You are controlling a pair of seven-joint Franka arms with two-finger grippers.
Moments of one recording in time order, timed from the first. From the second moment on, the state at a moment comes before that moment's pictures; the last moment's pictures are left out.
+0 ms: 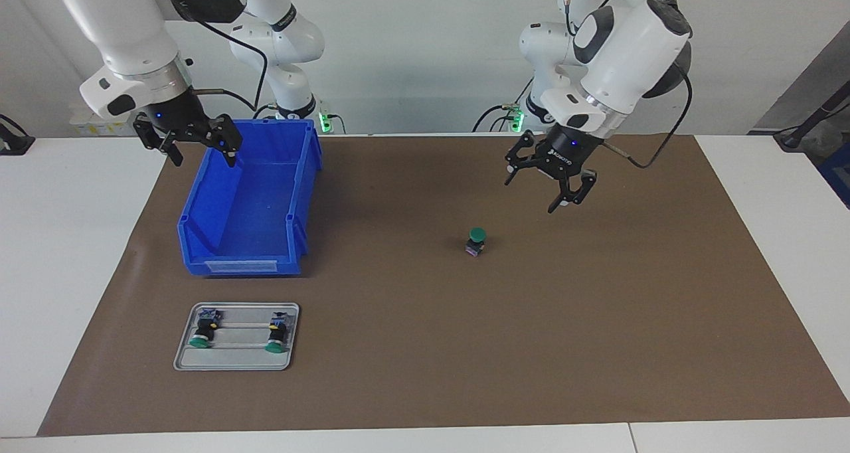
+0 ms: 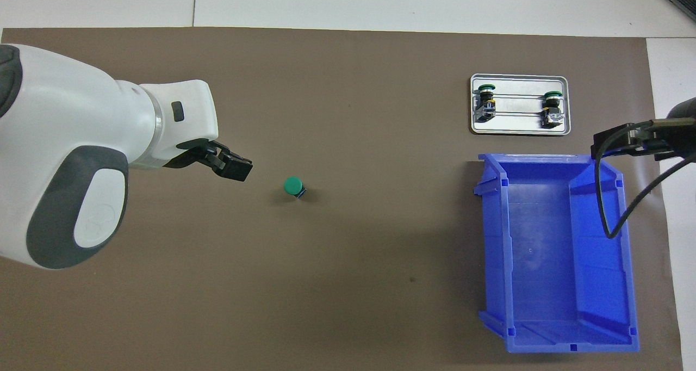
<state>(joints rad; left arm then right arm) -0.25 0.01 -0.11 -1.75 -0.16 1.87 0.31 0.05 0.01 -0.04 -1.57 -0.02 1.57 0.05</state>
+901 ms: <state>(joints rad) -0.23 -0.04 -0.09 -1.78 -0.09 1.86 -0.03 0.05 0.01 -0.04 -1.57 -0.02 1.57 0.05</state>
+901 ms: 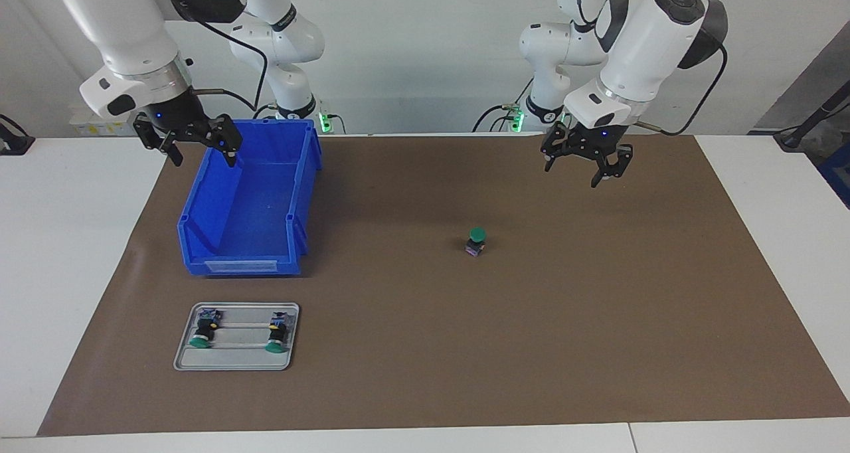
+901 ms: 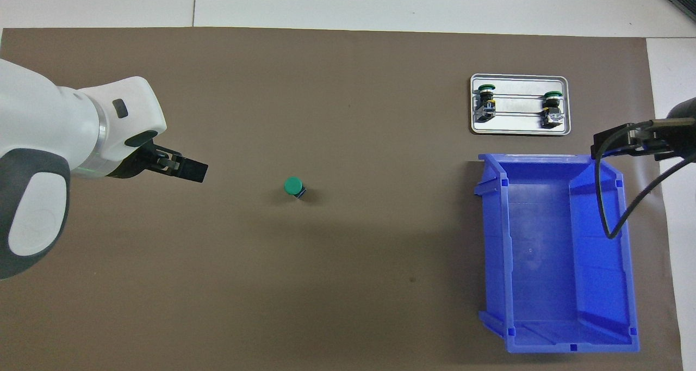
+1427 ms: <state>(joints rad) -0.39 0.11 -0.10 -1.80 -0.01 1.99 -0.34 0.05 0.01 -0.04 -1.57 -0.02 1.57 0.05</state>
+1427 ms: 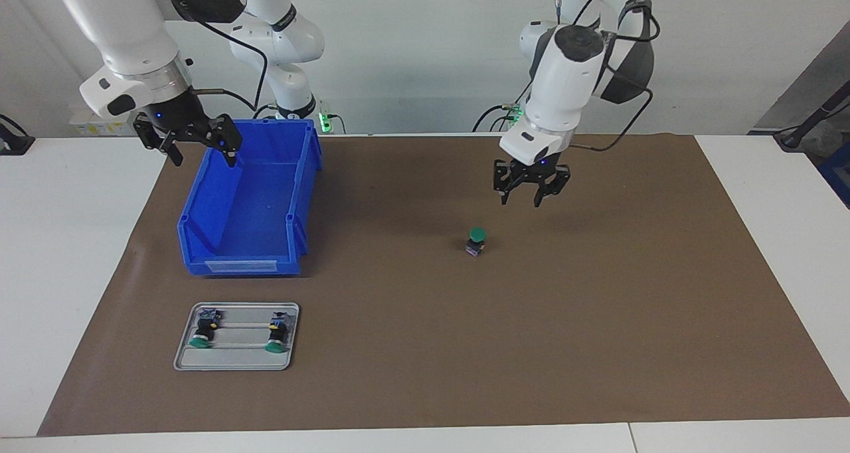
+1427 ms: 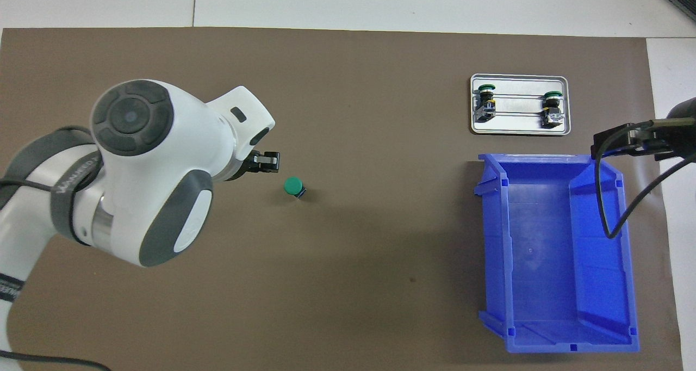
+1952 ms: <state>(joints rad) -0.45 0.16 -0.10 -1.93 -0.01 2.19 -0.52 0.05 0.01 -0.04 -1.57 -0.02 1.57 0.05</state>
